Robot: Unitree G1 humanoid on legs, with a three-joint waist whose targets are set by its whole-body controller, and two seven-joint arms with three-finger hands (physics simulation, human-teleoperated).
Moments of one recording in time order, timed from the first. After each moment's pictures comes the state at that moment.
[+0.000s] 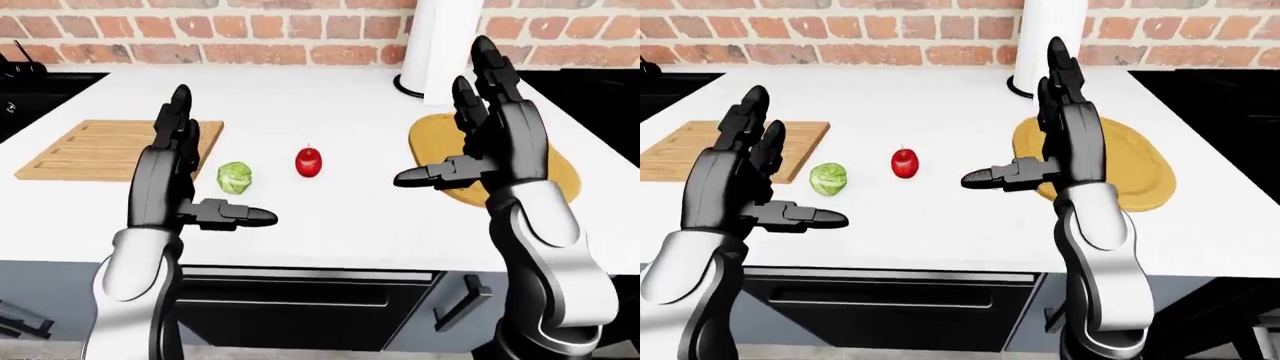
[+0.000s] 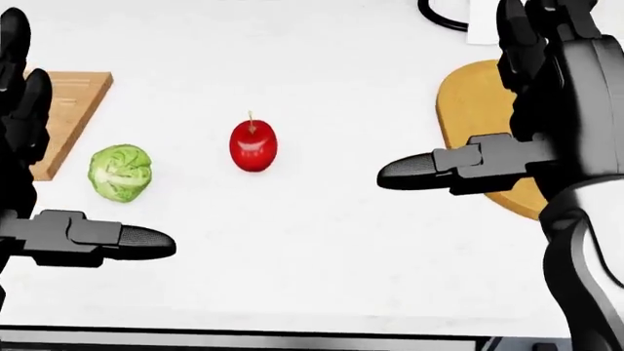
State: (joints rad) left arm -0.32 0.18 0.17 -0.78 0.12 0.88 -0.17; right arm -0.49 -0.20 -0.15 -0.65 0.09 0.79 0.01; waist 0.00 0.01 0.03
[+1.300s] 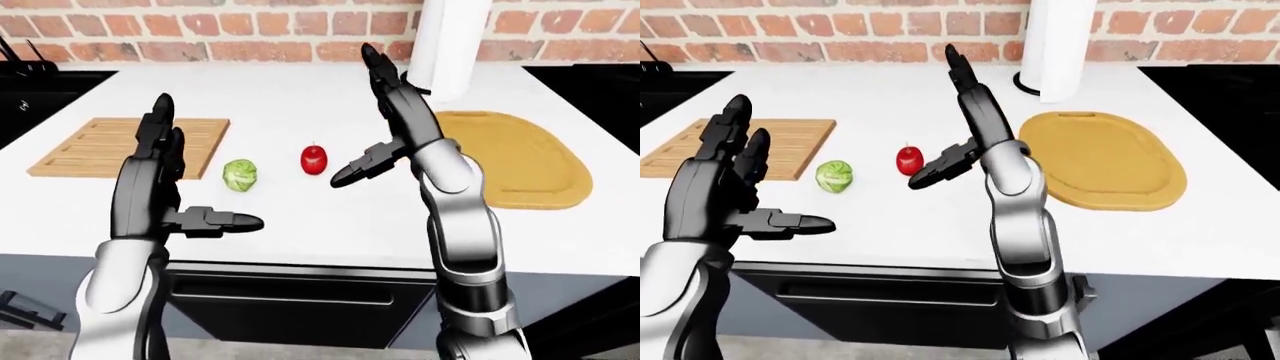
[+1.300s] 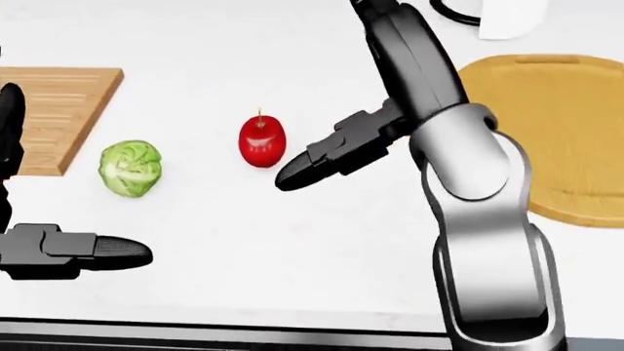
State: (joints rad) left arm -0.27 0.19 0.23 -0.80 0.09 0.86 -0.17; right arm -0.73 -0.06 0.06 -0.26 -0.39 0.70 0.32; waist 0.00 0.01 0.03
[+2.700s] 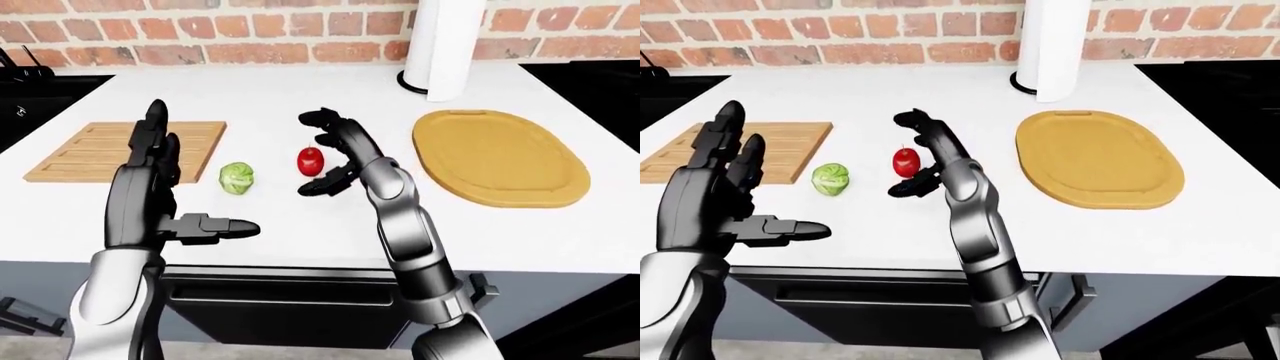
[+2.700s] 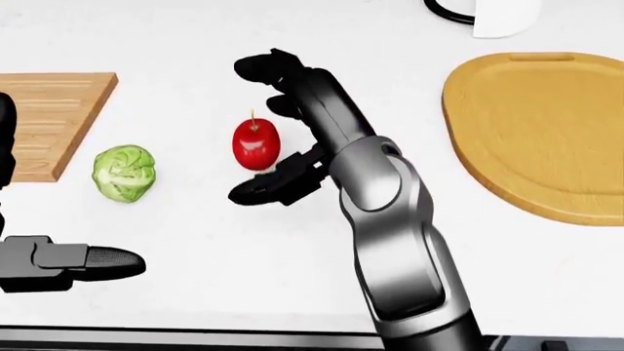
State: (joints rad) left arm -0.22 0.18 0.25 -0.82 0.06 0.83 -0.16; right arm -0.75 0.09 0.10 0.13 -0.52 0.51 0.30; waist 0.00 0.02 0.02
